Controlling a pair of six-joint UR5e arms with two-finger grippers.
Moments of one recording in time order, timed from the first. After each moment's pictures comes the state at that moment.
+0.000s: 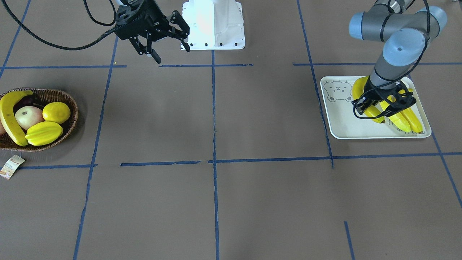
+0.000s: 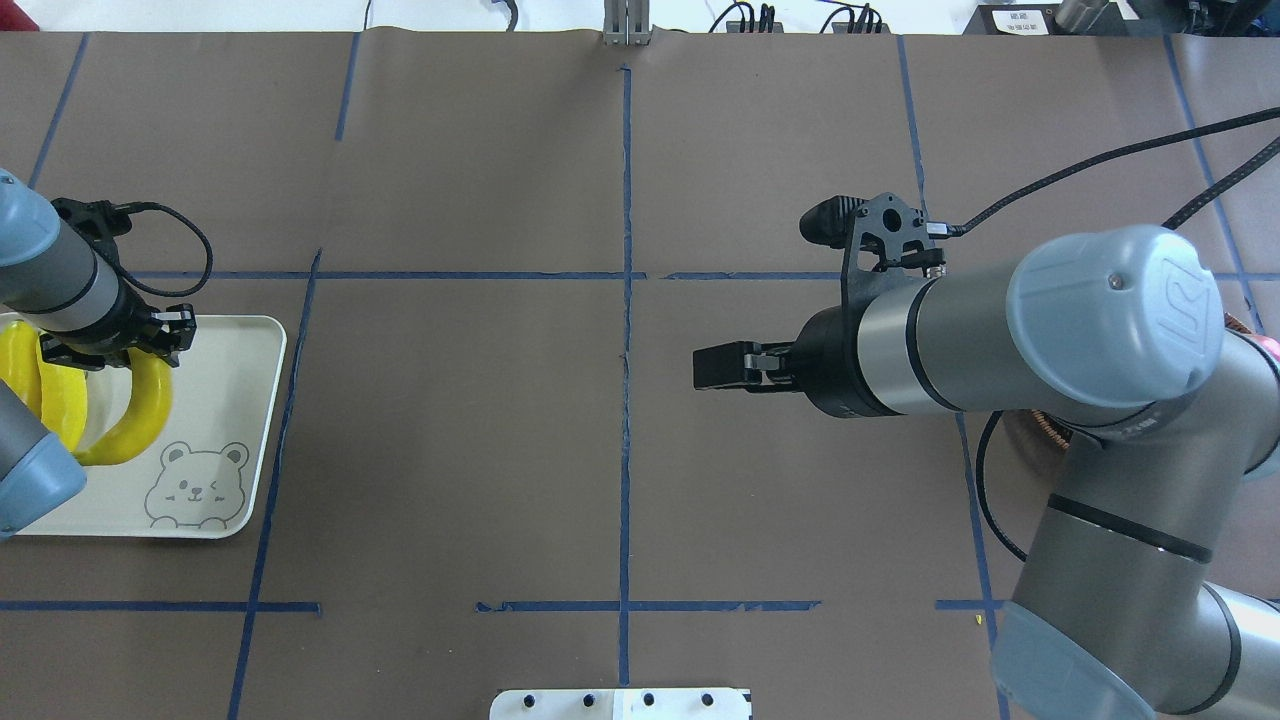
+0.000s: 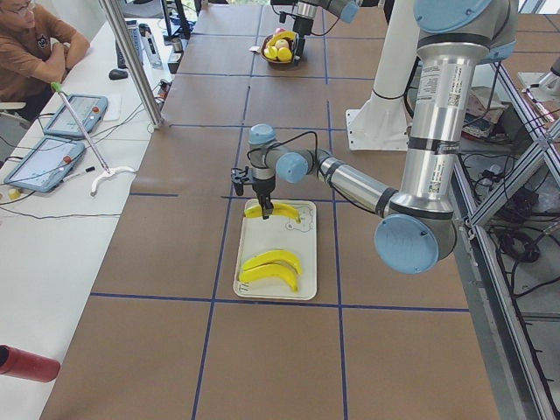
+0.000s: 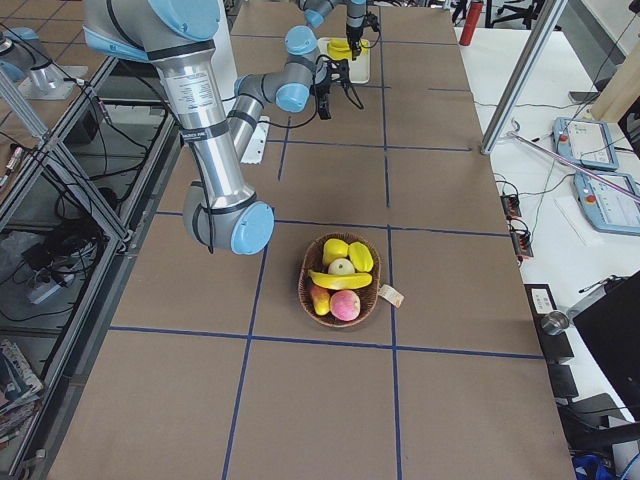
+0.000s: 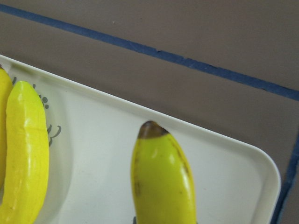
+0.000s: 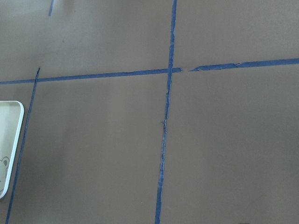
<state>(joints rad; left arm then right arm) -0.85 -1.67 -1.81 -1.64 -1.98 -1.18 0.52 -1.17 2.19 -1.40 1.83 1.28</state>
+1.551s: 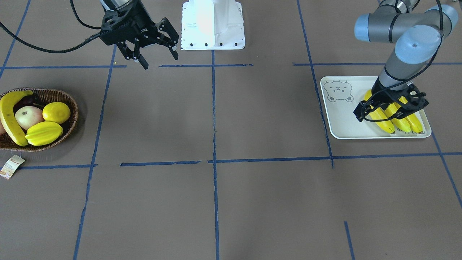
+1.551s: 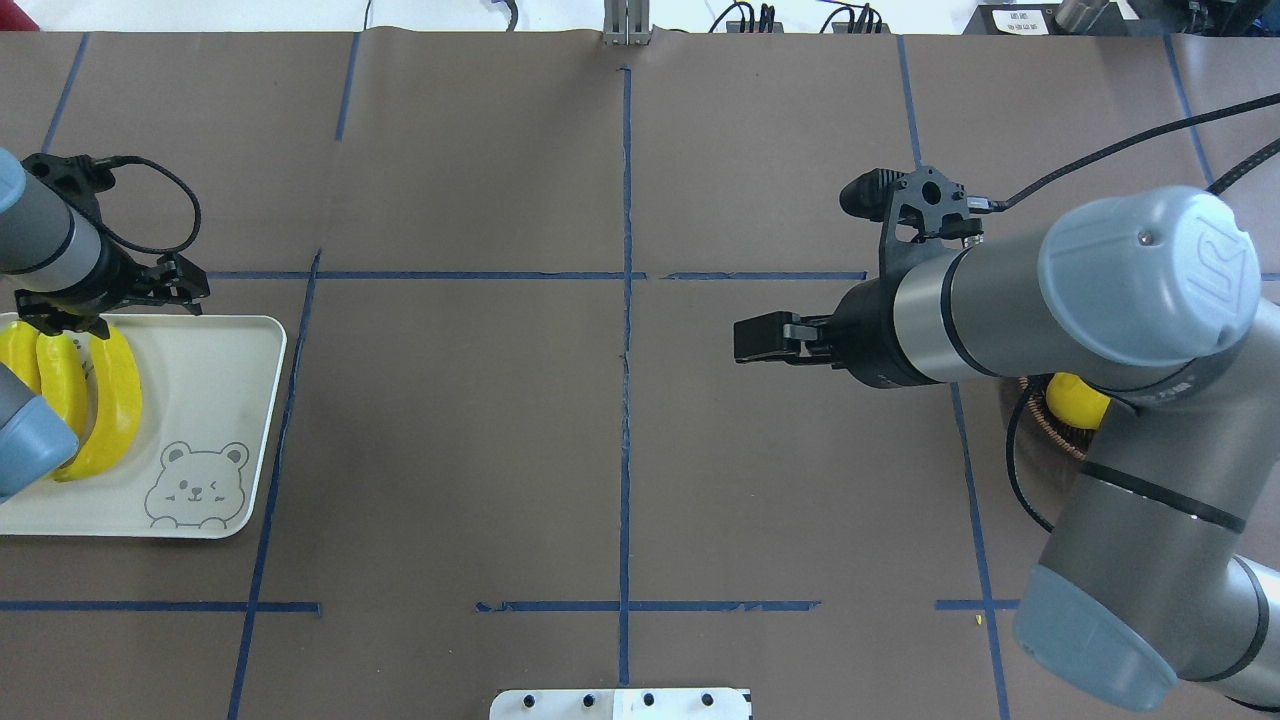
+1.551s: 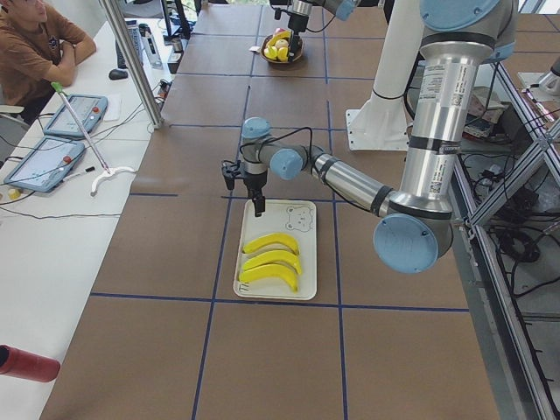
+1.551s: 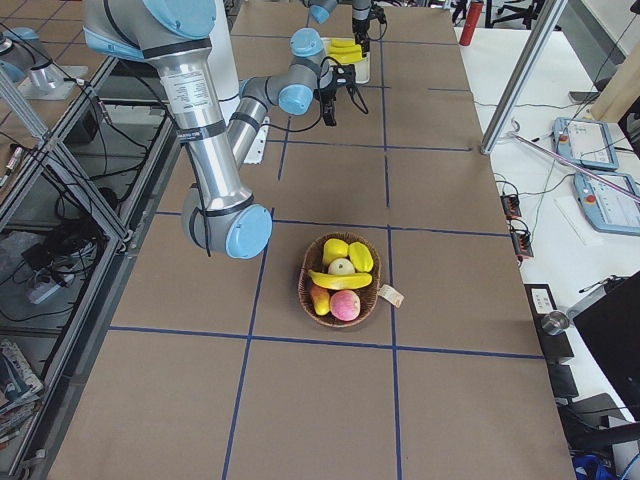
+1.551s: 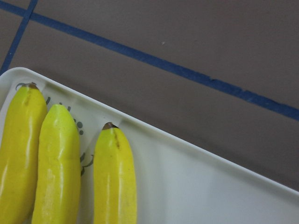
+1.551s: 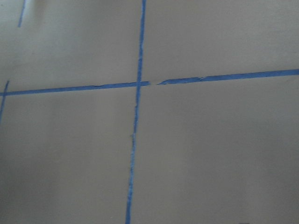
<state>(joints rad) -0.91 -1.72 -1.86 -1.66 -1.99 -1.18 0.60 -1.21 2.19 -1.48 1.86 1.26</state>
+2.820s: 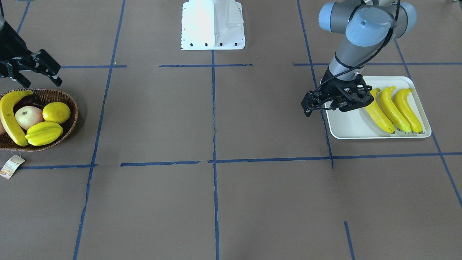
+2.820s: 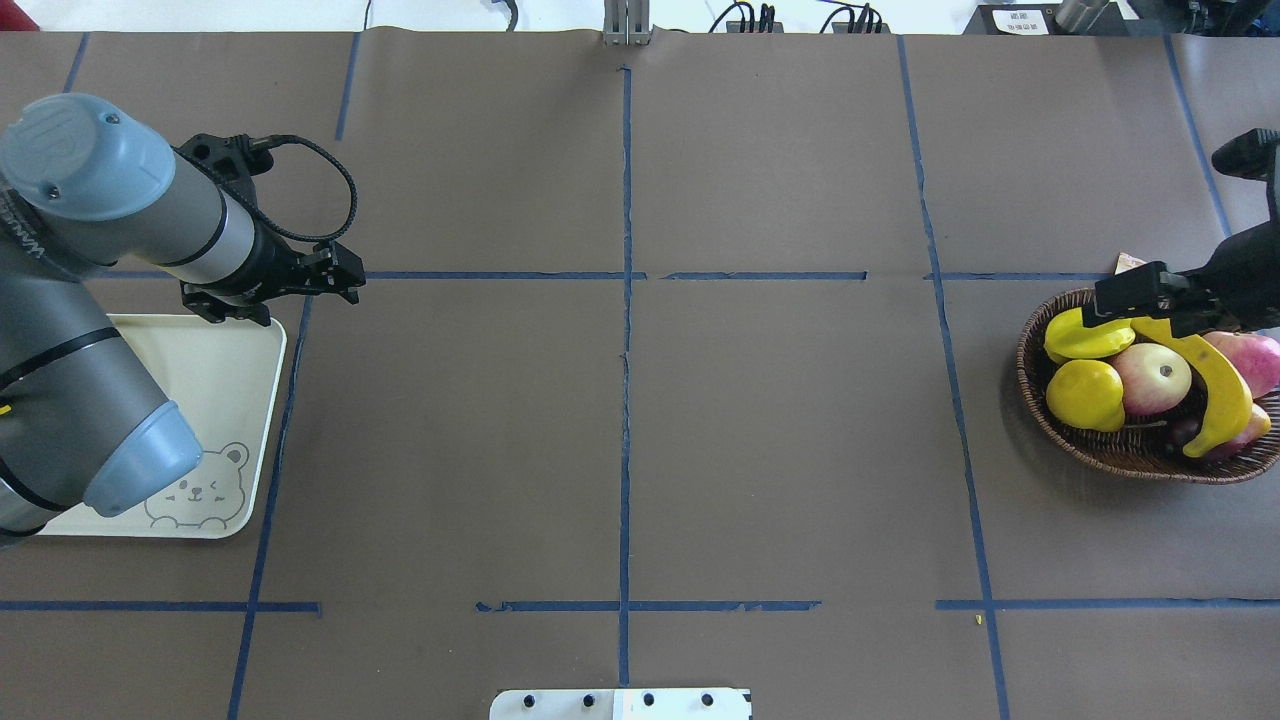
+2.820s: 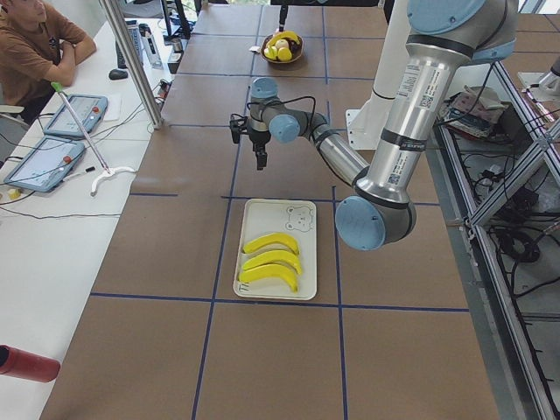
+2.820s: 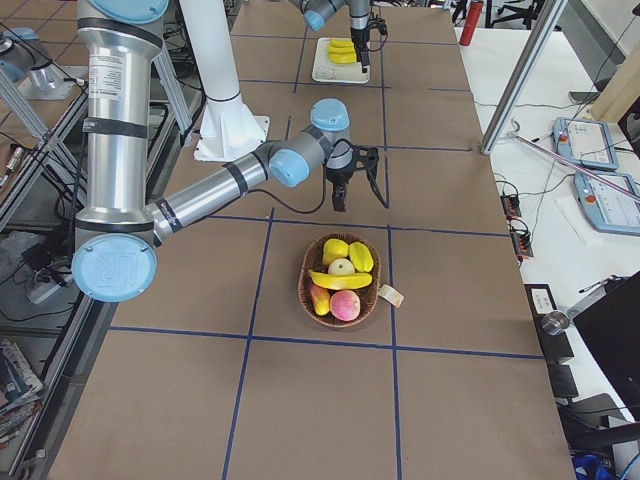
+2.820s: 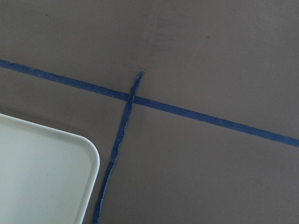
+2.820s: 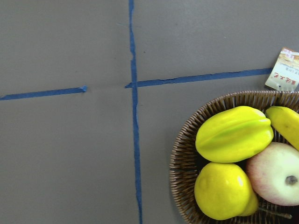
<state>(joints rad) -0.79 -1.90 -1.88 -1.66 -1.99 -1.28 1.05 -1.67 2.10 -1.29 2.23 0.92</state>
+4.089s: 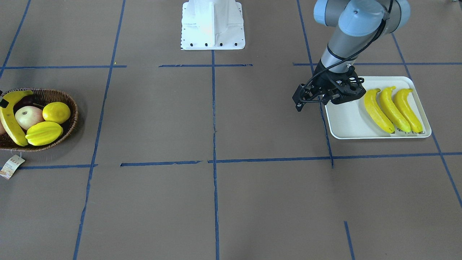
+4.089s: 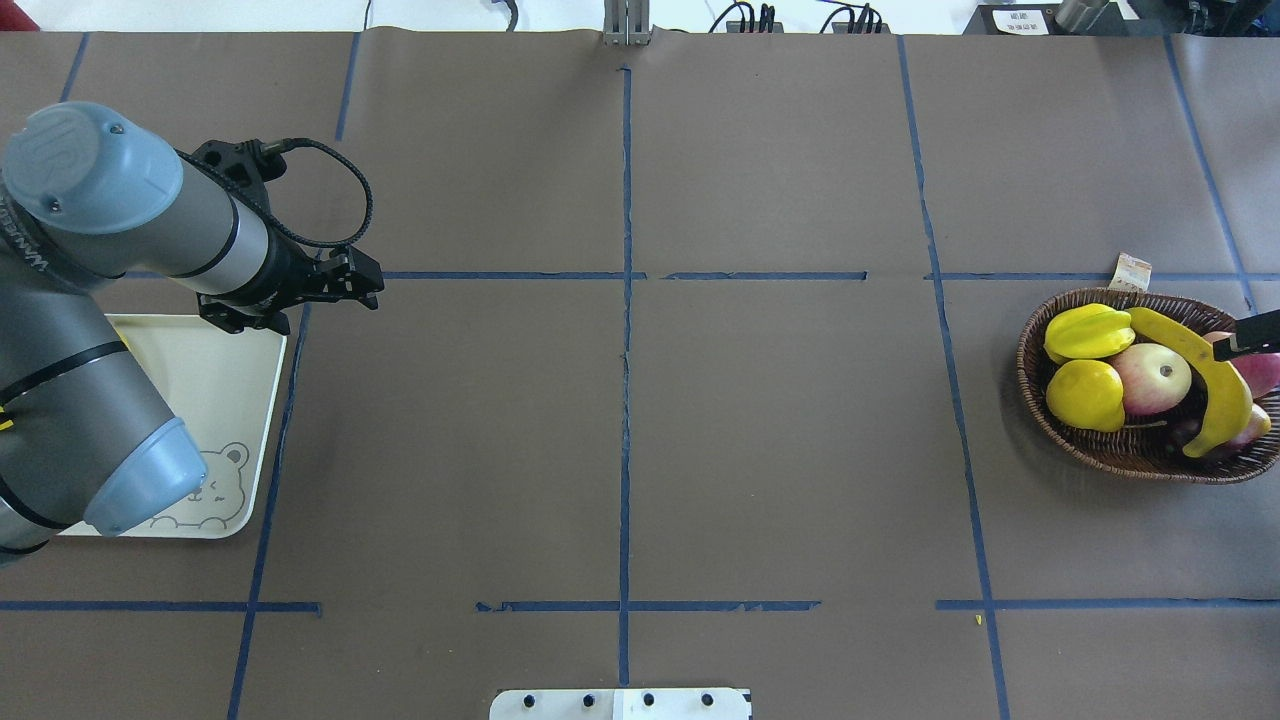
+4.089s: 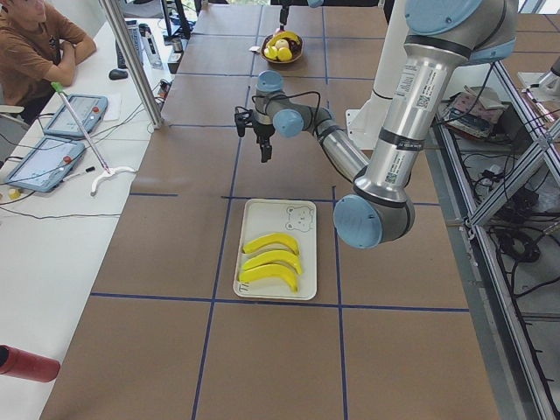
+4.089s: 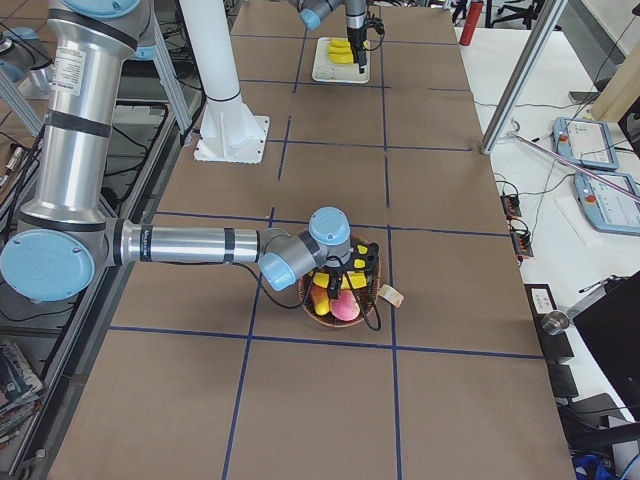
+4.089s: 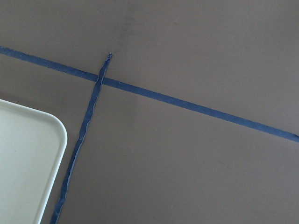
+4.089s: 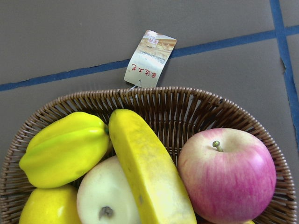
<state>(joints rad) -0.76 -1.91 -1.92 -1.67 -1.98 -1.33 1.22 -1.78 1.71 -0.93 2.36 0.79</state>
